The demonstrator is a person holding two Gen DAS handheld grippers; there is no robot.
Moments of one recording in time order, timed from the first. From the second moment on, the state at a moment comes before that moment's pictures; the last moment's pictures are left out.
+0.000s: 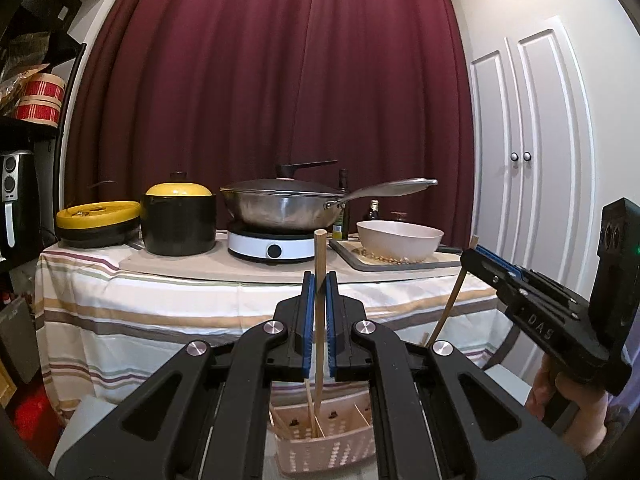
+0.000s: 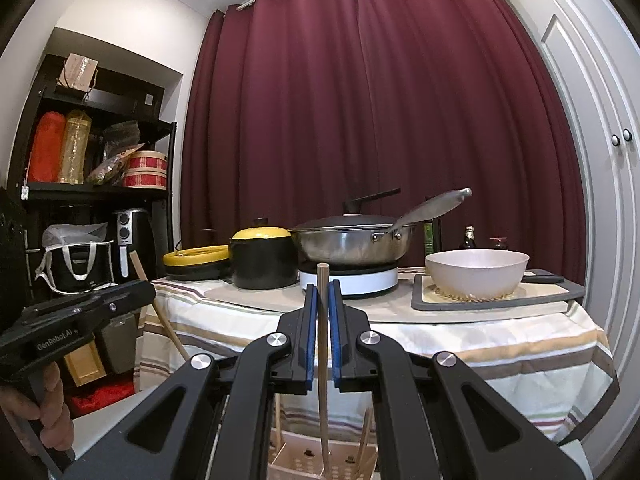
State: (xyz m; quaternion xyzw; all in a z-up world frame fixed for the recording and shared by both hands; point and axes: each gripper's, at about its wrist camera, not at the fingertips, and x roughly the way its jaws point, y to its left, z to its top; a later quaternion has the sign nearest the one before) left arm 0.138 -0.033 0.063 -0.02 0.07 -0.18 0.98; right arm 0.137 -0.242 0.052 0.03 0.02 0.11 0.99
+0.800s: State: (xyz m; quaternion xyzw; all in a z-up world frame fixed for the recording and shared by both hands) left arm 0.204 -0.048 -0.008 0.00 0.14 -0.16 0.98; right arm 0.199 -0.249 -0.017 0.04 0.09 0.10 0.99
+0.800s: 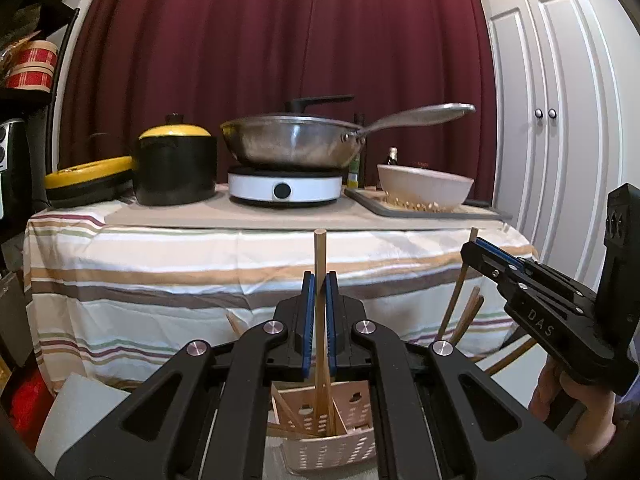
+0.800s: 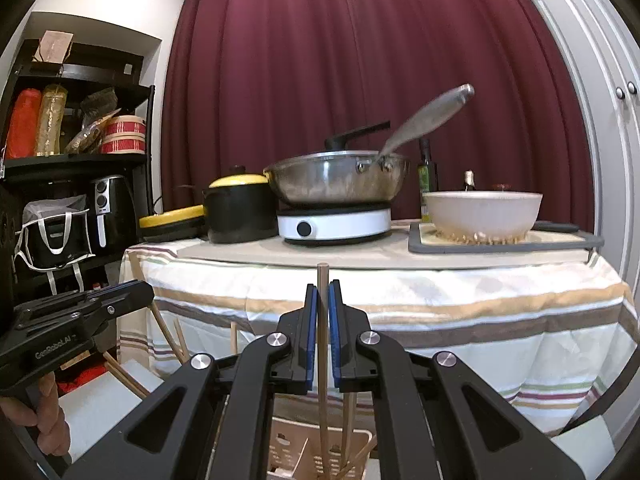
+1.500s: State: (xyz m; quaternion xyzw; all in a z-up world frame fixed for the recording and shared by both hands) left arm 0.217 -0.055 -0.039 0.00 0.19 -0.16 0.97; right arm 0.202 -0.243 -0.039 0.04 0.12 0.10 0.99
